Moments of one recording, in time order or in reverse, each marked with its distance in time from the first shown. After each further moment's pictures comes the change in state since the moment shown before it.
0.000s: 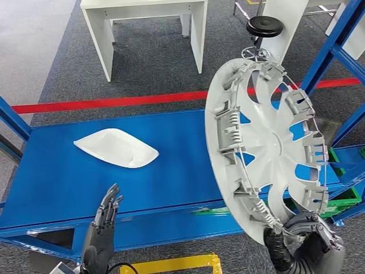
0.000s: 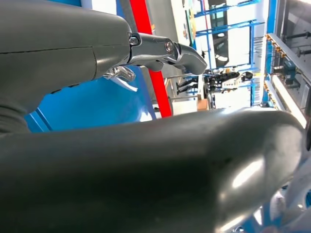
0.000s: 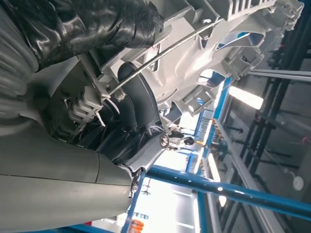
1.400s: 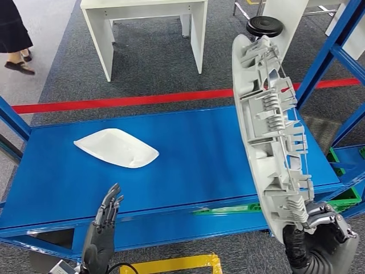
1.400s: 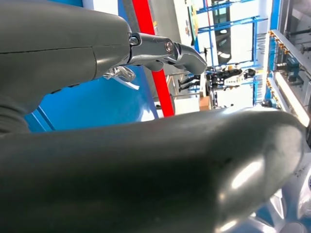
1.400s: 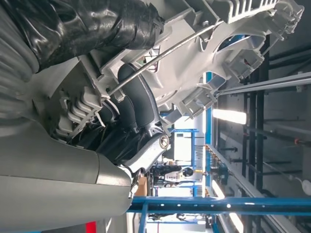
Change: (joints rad) left arm -0.004 0.004 0.000 0.000 0.006 -0.035 0.014; right arm -0.011 0.130 -0.144 -0.069 -0.226 0.405 -0.003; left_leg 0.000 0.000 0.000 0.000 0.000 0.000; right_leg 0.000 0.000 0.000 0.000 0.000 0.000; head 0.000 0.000
